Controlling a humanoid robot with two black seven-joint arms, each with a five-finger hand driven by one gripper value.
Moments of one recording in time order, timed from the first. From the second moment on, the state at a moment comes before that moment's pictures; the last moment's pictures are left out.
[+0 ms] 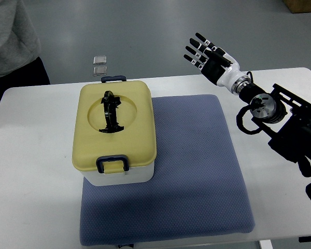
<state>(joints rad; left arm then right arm) 0.03 0.00 -0.02 -0.27 0.02 0.01 0.14 0.85 -0.17 0.73 0.72 0.11 0.24 0.14</state>
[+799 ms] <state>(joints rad) 0.03 0.00 -0.02 -0.27 0.02 0.01 0.14 1.16 -0.33 0.61 0.86 -1.20 0.57 0.09</state>
